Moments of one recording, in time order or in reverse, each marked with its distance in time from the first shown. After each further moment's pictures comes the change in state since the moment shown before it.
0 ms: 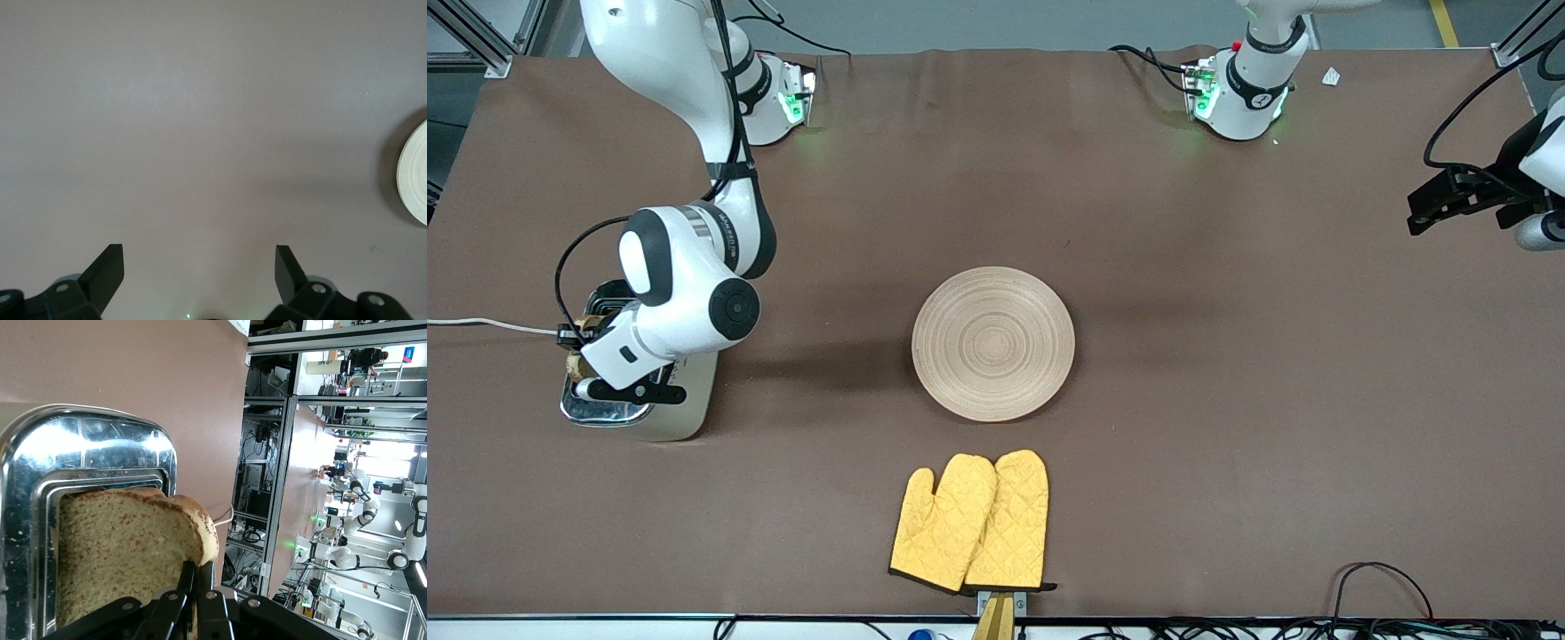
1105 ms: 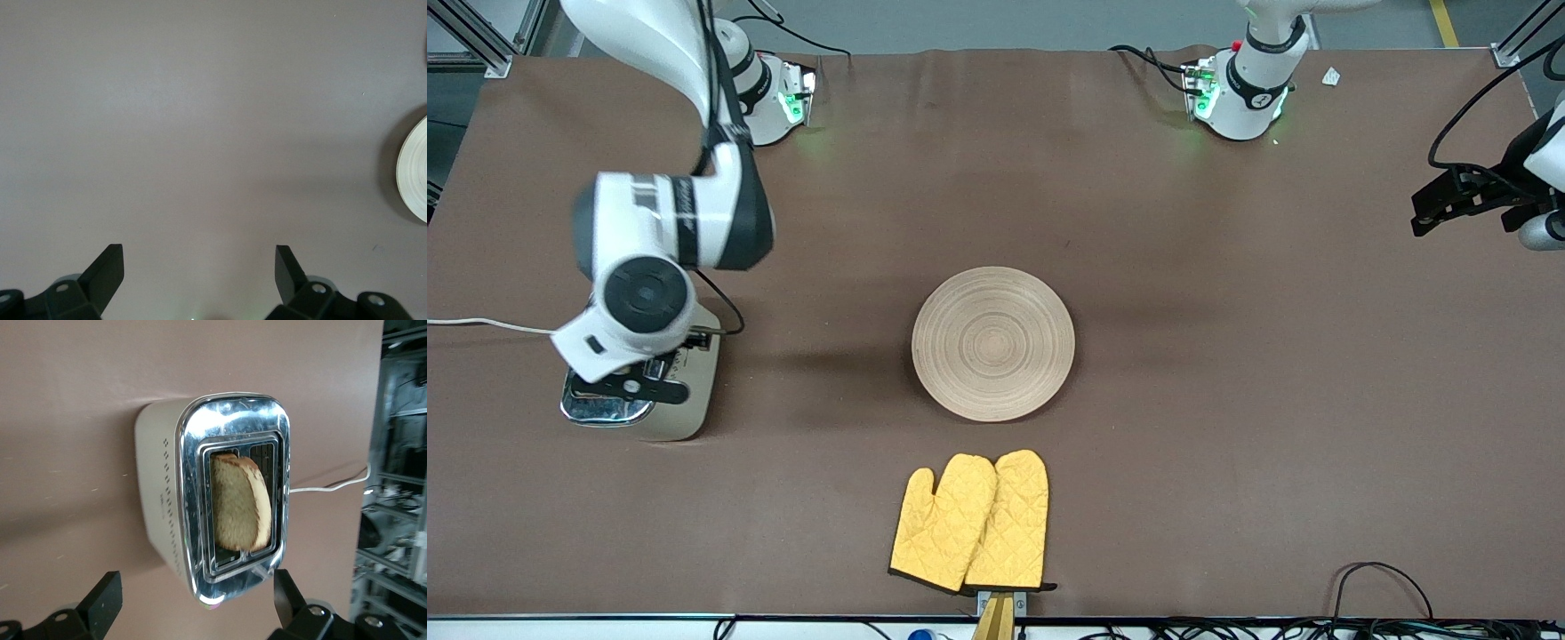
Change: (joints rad) left arm 0.003 0.009 0.002 0.020 0.000 0.001 0.030; right arm -0.025 -0.068 -0.013 0.292 0.572 -0.227 -0.127
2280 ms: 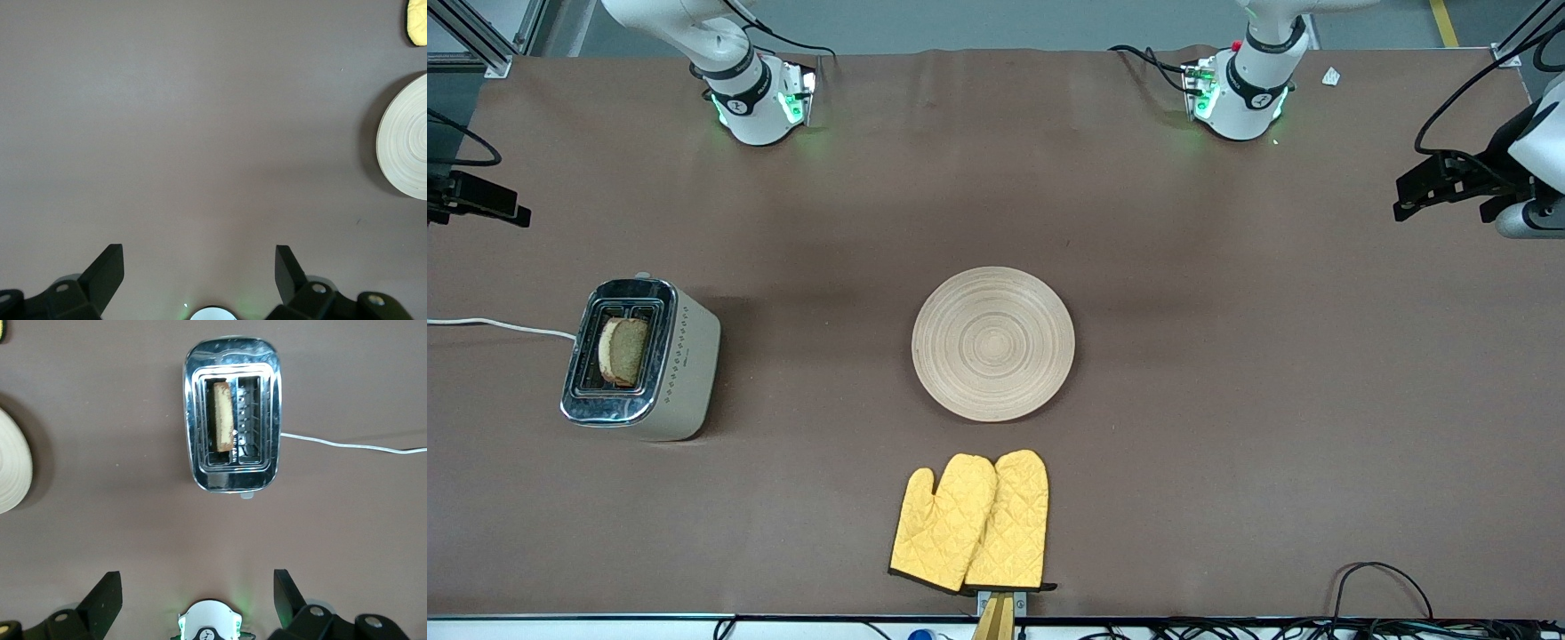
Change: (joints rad) left arm 0.004 -0.020 -0.010 -0.020 -0.055 -0.040 0.038; right arm -0.639 -0.303 0.410 0.165 0.218 -0.348 -0.337
